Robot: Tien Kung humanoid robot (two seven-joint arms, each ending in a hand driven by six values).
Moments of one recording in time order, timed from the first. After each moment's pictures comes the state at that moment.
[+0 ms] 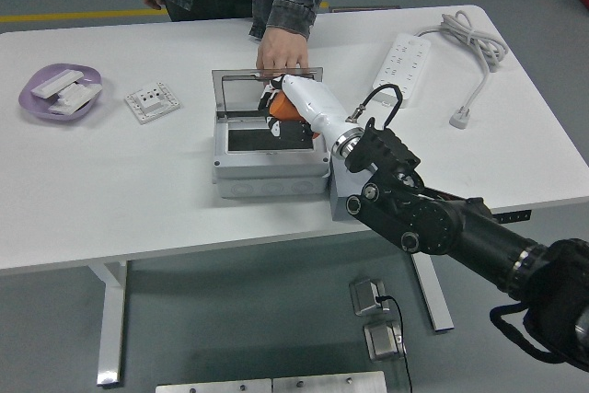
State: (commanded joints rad) left arm 0.01 0.09 -1.53 -0.18 1.01 0.06 0.13; right arm 0.84 0.00 0.53 0.74 -1.62 -0.38 0.09
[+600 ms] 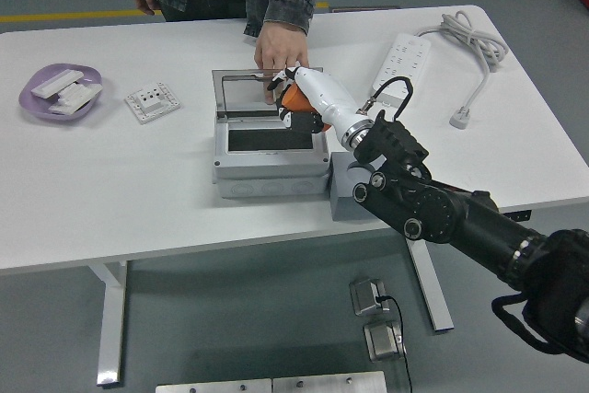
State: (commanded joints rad) left arm -0.01 0.10 -1.54 -0.18 1.02 0.06 0.13; right arm 0.86 0.00 0.53 0.69 -1.57 -0.38 0.11
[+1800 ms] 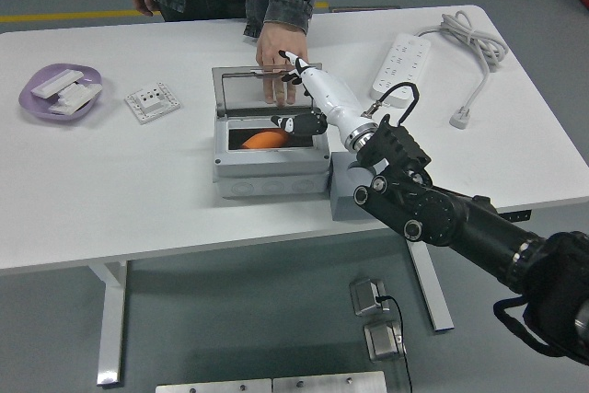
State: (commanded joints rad) left arm -0.03 0.09 -1.56 -0.18 1.06 0.06 0.13; right arm 0.85 0.00 0.50 0.69 -1.51 -0.45 0.13
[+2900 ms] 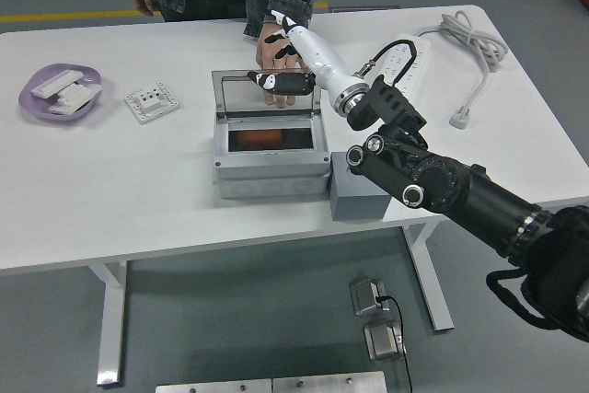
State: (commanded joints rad) left arm -0.02 0.09 -1.56 -0.18 1.06 0.05 0.13; right arm 0.95 0.00 0.59 0.69 -1.42 -0.34 0.08
